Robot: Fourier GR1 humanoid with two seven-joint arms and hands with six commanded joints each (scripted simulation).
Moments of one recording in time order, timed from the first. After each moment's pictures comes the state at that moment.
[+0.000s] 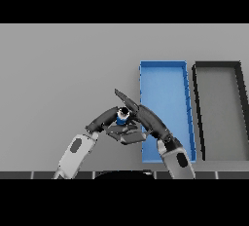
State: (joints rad) left arm -0.24 0.04 -0.45 -1.55 -0.01 -0.36 -0.08; right arm -0.20 0.02 0.41 -2.07 0.18 0.30 0.49
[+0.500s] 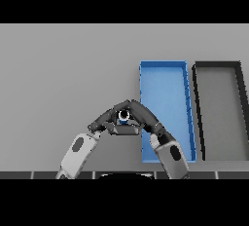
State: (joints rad) left arm -0.23 0.01 -0.42 -1.54 -0.02 -0.38 -0.06; right arm -0.30 0.09 0.39 -1.95 0.14 0.30 0.46
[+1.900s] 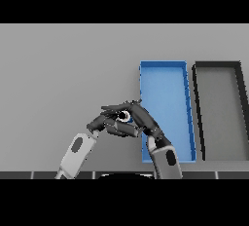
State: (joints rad) left arm -0.22 0.00 -0.39 -1.54 -0.10 -0.44 0.08; right arm -0.21 0.23 0.37 -1.96 0.25 0.33 0.33
